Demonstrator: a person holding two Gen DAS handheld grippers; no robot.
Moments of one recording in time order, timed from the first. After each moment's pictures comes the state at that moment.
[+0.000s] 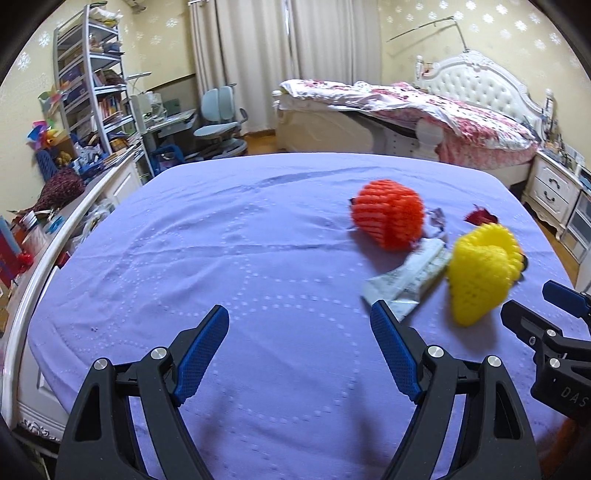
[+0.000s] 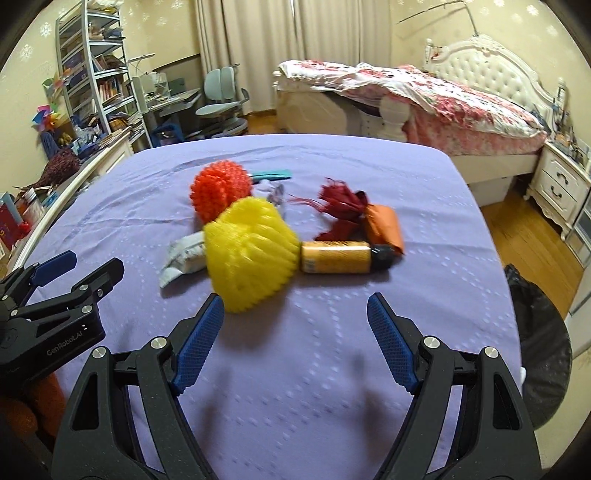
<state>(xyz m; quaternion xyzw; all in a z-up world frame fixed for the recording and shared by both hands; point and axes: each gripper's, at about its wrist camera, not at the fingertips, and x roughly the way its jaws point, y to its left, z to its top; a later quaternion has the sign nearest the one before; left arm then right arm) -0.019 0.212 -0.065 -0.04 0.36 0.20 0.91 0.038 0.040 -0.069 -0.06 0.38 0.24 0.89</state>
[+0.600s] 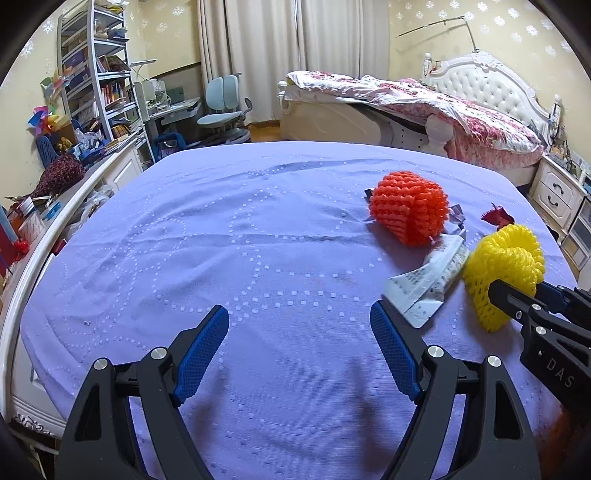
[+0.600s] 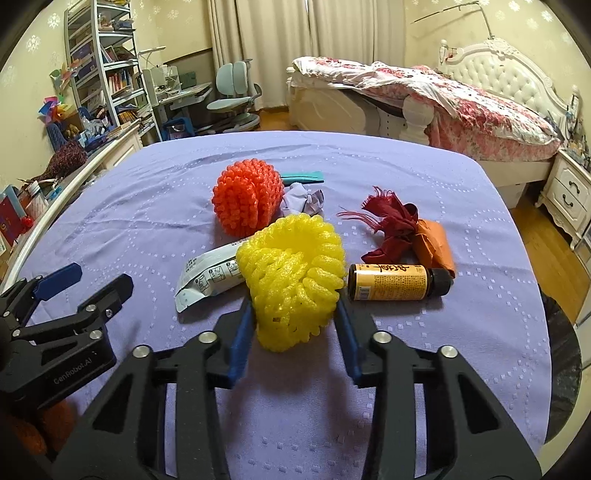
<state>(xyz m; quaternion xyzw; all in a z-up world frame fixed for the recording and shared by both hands) -0.014 0.224 -0.074 -0.05 0.37 0.19 0.91 0.048 0.071 -0.074 -0.07 0.38 0.26 0.89</state>
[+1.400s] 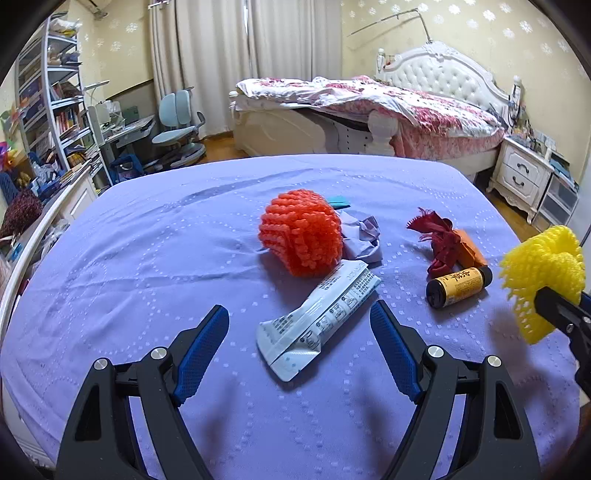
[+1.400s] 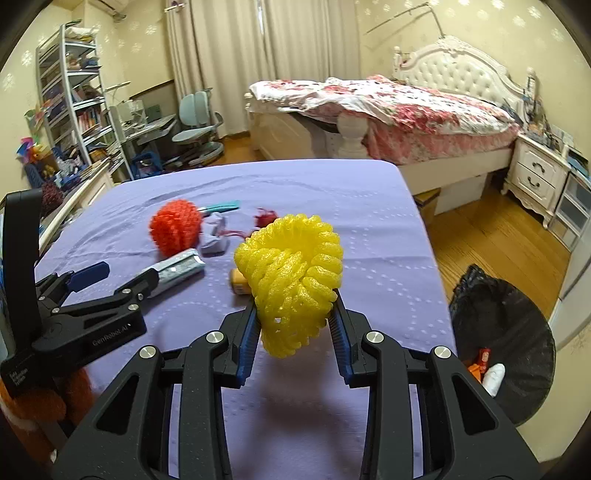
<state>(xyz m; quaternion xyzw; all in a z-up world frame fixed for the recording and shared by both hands) 0.035 0.168 -0.070 -0.02 0.37 0.11 0.92 0.049 -0.021 -0.050 -0.02 0.35 0.19 0.92</state>
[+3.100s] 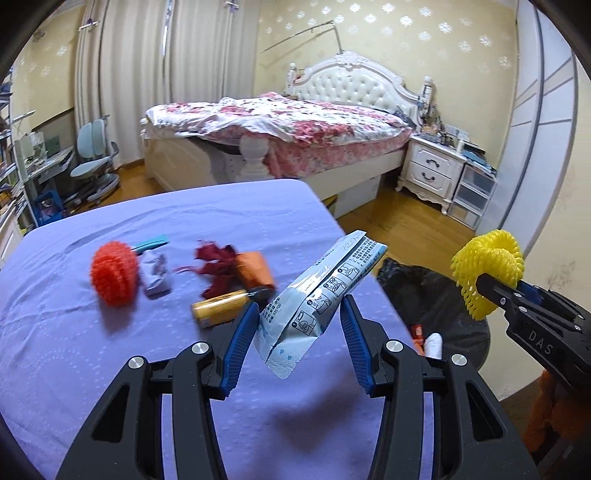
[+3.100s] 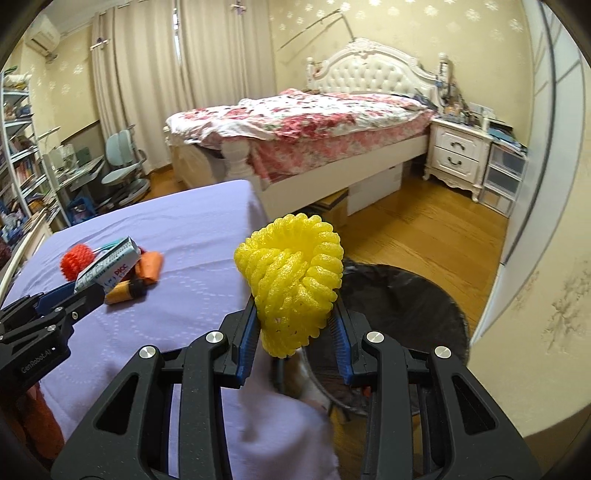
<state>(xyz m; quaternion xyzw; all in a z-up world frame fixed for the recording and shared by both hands) 0.040 0.017 -0.033 -0.02 0.34 -0.06 0.94 0.048 -0.179 -0.041 0.02 0.32 0.05 0.95</state>
